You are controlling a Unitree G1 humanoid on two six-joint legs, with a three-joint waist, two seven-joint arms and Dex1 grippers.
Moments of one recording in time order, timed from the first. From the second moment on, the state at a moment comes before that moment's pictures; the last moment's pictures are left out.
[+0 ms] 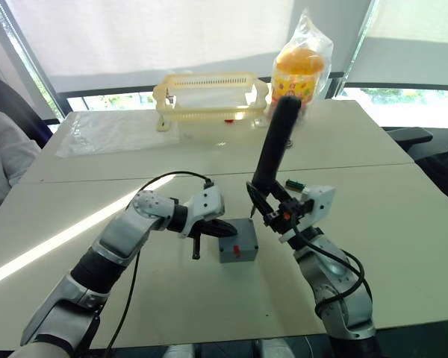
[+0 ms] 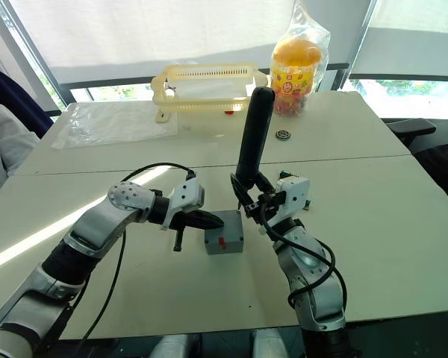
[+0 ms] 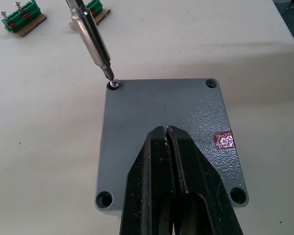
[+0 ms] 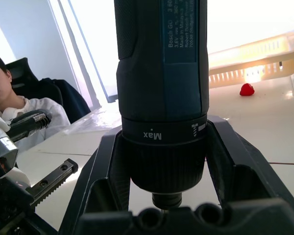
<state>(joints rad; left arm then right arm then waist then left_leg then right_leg) -0.66 0.56 -0.37 -0.10 -0.23 0.52 -1.14 -0.15 -0.10 0.05 -0.41 0.33 0.26 0.33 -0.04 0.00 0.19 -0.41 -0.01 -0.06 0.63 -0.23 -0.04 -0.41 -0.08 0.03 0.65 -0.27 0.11</state>
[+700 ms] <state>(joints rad) -0.66 0.56 -0.37 -0.10 -0.23 0.52 -1.14 -0.13 -0.10 0.07 -0.38 0.30 0.19 0.35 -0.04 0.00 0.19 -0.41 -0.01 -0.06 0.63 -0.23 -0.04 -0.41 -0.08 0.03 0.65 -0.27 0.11</state>
